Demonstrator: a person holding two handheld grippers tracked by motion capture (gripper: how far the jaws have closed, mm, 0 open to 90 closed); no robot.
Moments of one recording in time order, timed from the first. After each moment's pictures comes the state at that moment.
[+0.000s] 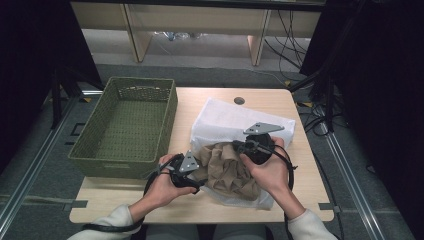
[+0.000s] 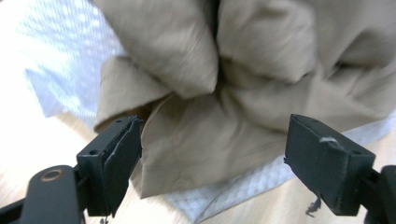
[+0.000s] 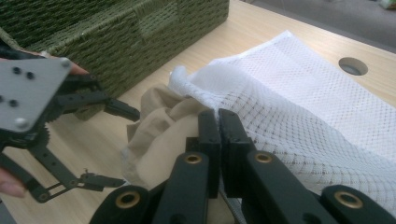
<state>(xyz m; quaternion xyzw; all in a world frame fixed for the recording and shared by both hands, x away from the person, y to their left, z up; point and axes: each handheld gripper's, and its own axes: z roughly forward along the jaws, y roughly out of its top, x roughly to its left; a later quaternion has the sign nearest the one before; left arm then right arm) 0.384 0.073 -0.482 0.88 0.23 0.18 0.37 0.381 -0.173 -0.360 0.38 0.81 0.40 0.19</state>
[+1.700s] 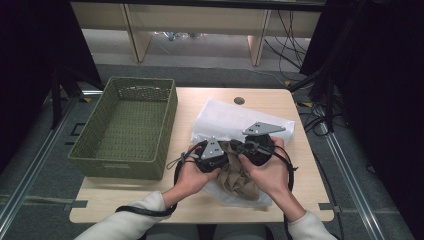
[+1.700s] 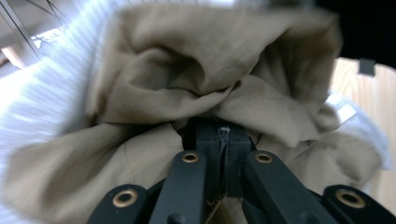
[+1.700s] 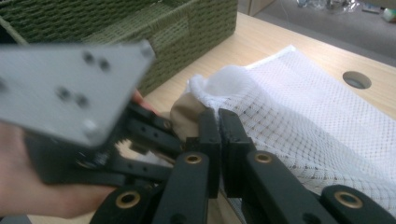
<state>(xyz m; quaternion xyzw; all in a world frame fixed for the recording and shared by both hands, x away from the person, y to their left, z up) 0.401 0.001 -0.453 0.82 0.22 0.16 0.50 0.371 -0.167 -0.350 0.38 0.81 0.42 0.18</state>
